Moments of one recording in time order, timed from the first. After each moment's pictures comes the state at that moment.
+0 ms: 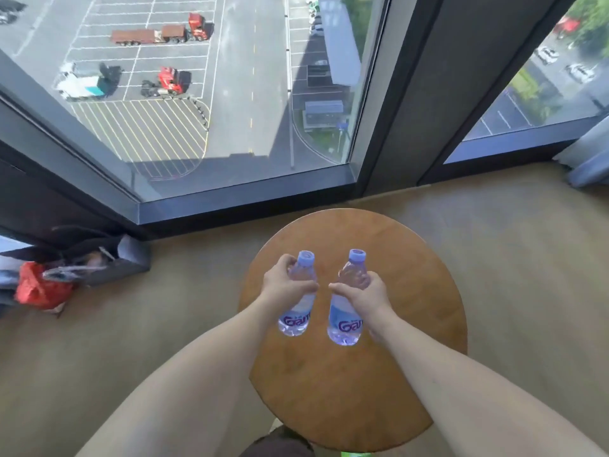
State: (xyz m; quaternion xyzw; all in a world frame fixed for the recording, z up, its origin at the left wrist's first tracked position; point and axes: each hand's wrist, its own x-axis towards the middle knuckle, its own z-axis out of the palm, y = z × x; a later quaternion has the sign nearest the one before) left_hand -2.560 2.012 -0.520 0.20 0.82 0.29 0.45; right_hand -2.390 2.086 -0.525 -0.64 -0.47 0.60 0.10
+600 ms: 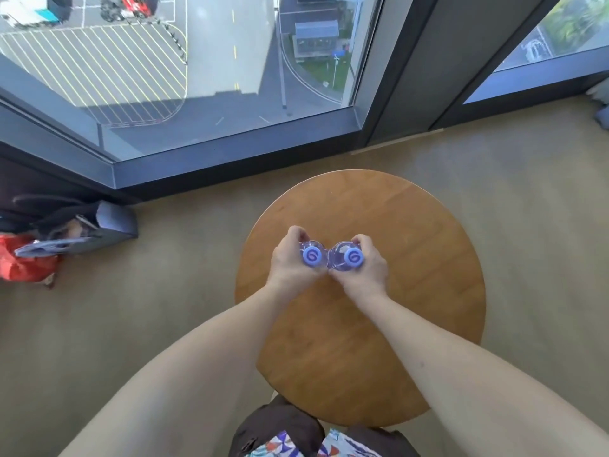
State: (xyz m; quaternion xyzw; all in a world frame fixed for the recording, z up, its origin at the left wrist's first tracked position) left_hand -2.573 2.039 -0.571 0.26 0.82 0.27 0.43; right_hand -2.434 2.100 -0.583 -0.63 -0.65 0.42 0.05
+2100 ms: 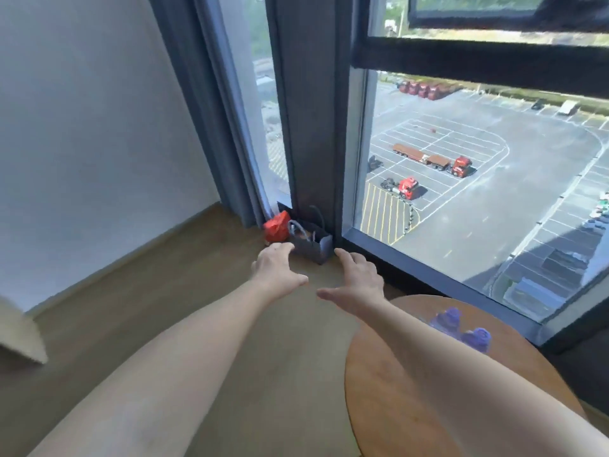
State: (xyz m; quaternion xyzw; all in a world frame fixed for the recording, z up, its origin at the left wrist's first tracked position) left_hand -2.479 1.665 -0.306 0.02 0.97 0.21 0.07; right_hand -2.447 1.842 -0.336 -0.07 -0.96 0.25 -0.06
